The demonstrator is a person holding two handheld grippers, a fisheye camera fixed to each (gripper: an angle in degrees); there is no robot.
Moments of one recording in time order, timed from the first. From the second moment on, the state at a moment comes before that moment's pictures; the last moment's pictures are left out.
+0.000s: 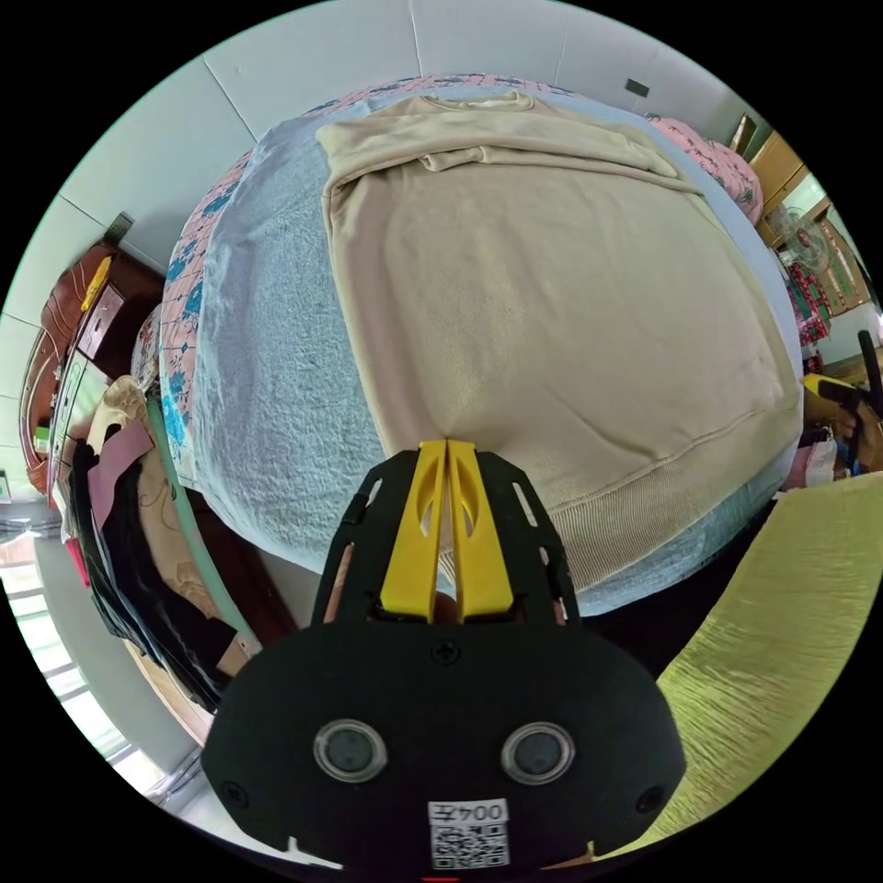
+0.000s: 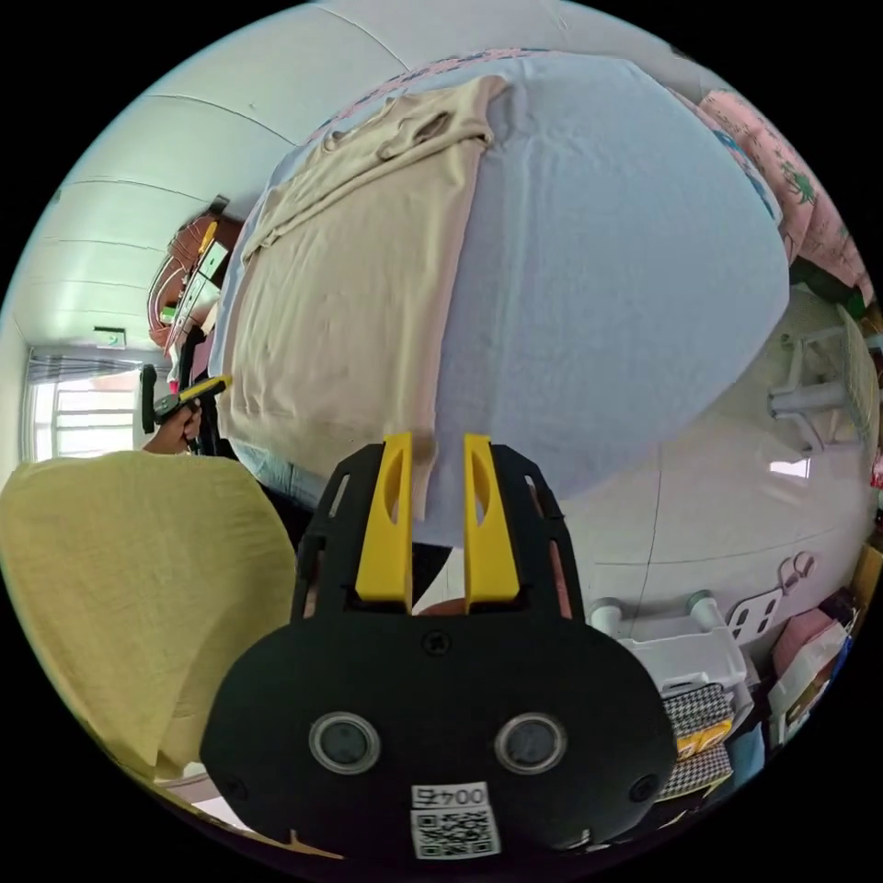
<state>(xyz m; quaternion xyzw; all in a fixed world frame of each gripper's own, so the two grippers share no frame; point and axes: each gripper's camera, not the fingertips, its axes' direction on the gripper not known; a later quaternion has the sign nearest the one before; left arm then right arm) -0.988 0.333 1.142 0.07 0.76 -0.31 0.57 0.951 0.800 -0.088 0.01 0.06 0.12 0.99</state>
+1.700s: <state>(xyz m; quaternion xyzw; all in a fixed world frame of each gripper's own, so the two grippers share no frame) -0.872 0.526 1.274 0.12 0.87 -0.37 0.29 0.878 0.781 -0.034 0.00 0.03 0.22 0.98</state>
